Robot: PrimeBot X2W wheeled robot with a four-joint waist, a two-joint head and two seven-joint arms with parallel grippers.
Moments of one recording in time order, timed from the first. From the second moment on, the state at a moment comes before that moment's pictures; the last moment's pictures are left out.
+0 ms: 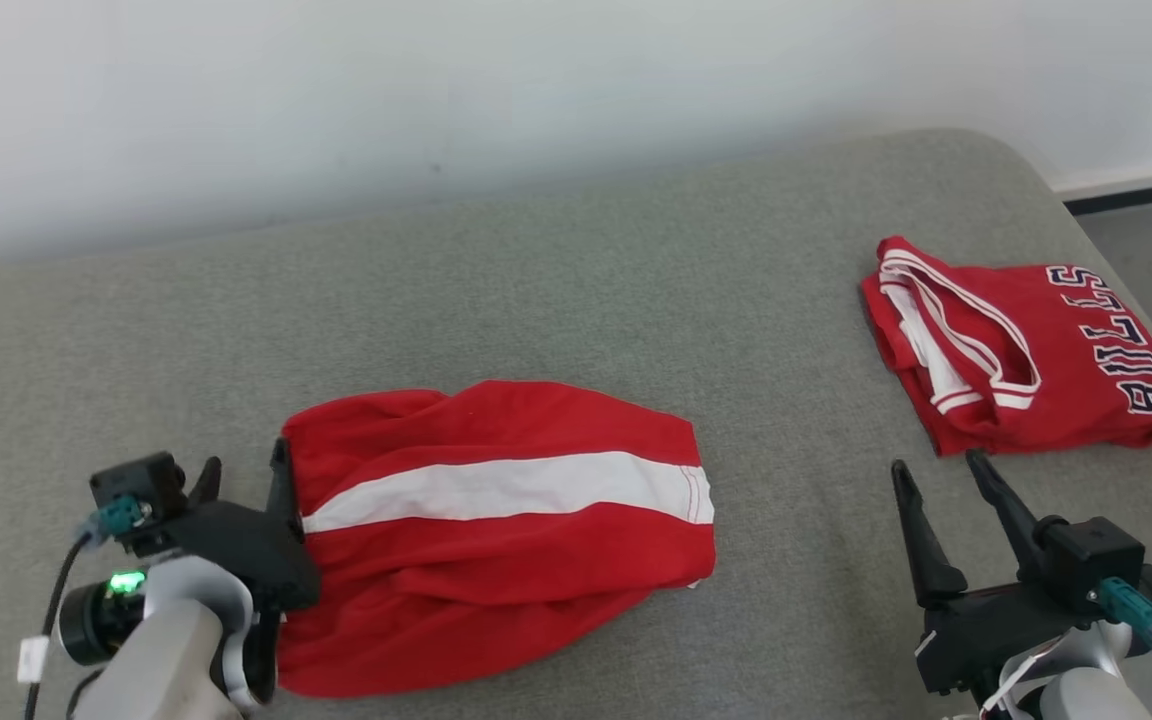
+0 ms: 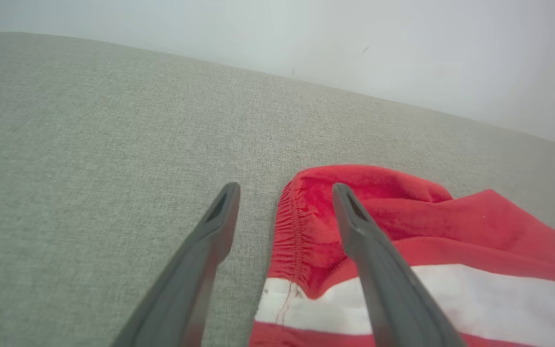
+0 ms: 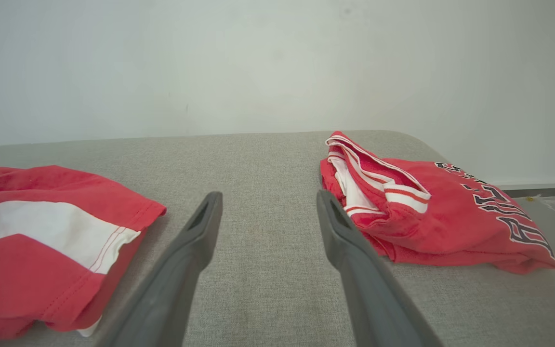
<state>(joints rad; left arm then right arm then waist) -0.63 0.24 -0.47 0.91 -0.81 0.12 -0.24 -0.20 -0.21 0.13 0.34 0.24 0.13 -0.19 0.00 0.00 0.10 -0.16</state>
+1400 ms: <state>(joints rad) 0.09 0.14 -0.03 0.16 -0.27 -0.08 -0.26 -0.09 -0.21 0.07 0.37 0.33 0.13 -0.20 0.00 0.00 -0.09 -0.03</state>
